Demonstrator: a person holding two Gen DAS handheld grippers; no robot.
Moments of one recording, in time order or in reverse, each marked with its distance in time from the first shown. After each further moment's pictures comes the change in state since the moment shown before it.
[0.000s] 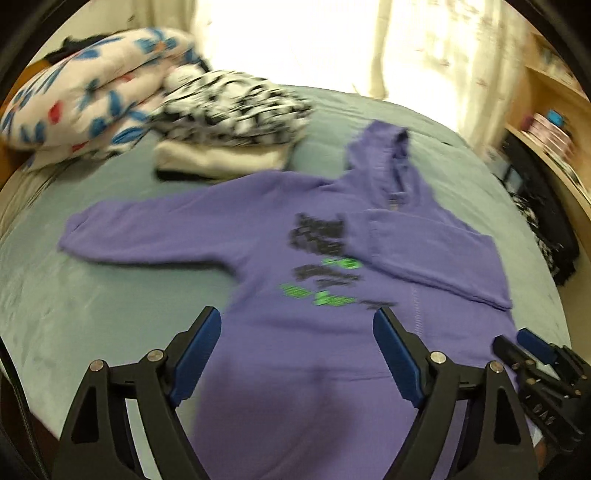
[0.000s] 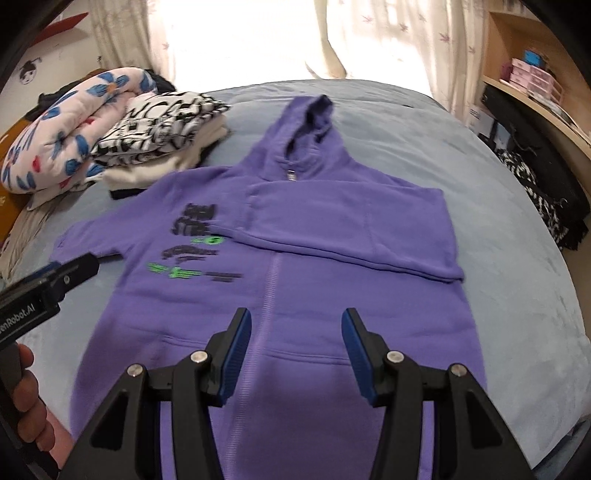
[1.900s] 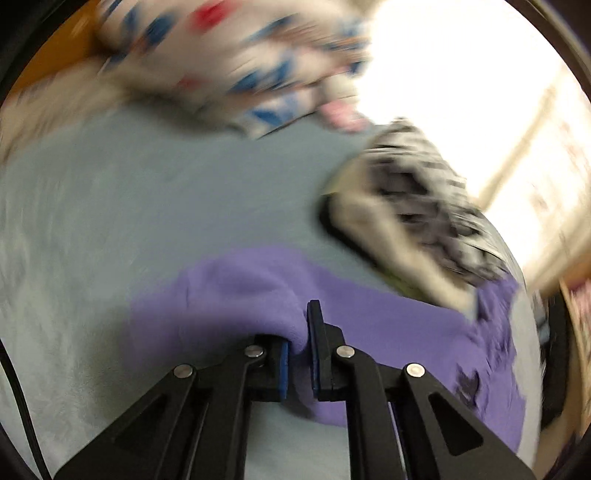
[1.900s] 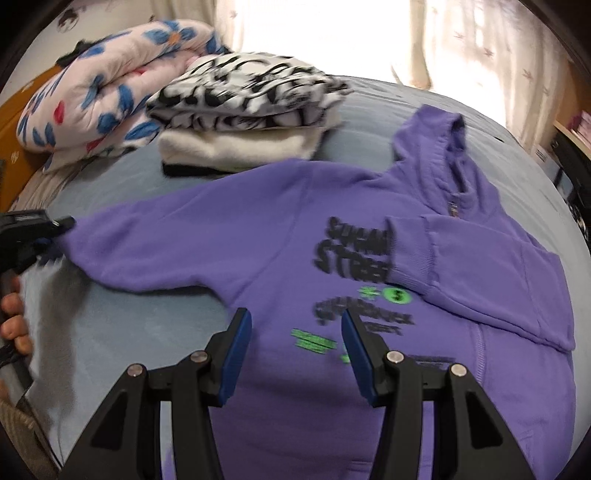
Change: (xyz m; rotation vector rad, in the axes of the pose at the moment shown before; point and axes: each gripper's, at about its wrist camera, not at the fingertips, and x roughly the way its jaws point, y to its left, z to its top) left arm 0.083 0.267 0.087 -0.383 -0.153 -0.004; right arm 0.107 0.173 0.048 -0.092 0.008 0.064
